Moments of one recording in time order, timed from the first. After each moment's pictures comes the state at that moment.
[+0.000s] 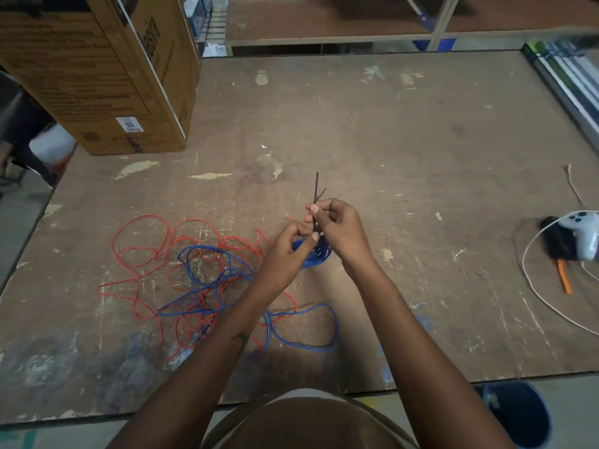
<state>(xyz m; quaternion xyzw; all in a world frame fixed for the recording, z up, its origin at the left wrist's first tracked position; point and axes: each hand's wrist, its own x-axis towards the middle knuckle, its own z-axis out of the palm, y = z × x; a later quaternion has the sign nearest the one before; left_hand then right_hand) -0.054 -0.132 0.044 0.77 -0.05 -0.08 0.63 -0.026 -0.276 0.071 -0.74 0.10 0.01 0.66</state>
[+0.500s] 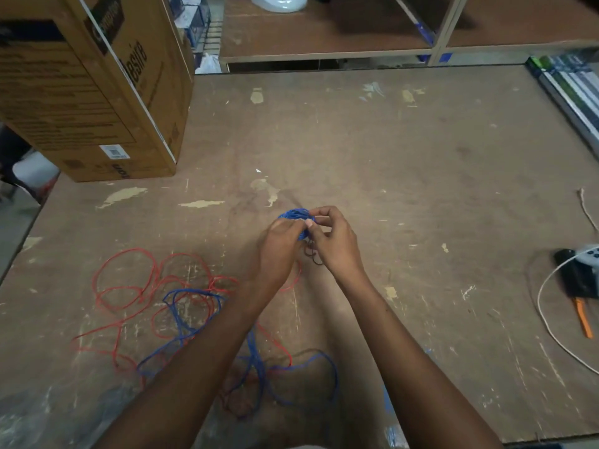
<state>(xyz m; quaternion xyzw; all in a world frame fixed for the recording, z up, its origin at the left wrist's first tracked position) 0.055 -0.143 0.051 0.92 -0.19 0.15 0.32 0.050 -0.282 0.052 -0.80 0.10 -0.05 0.59</state>
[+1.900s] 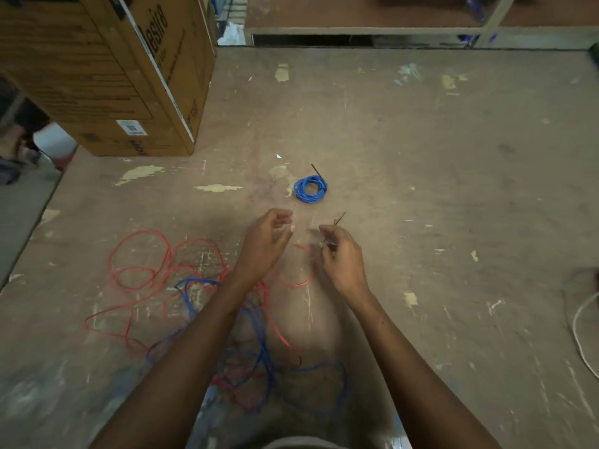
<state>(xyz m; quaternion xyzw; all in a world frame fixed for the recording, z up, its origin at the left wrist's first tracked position) 0.082 -0.075 -0.007 0.87 -0.04 0.04 0.49 0.048 -0.269 -0.013 -0.88 0.04 -0.02 0.47</state>
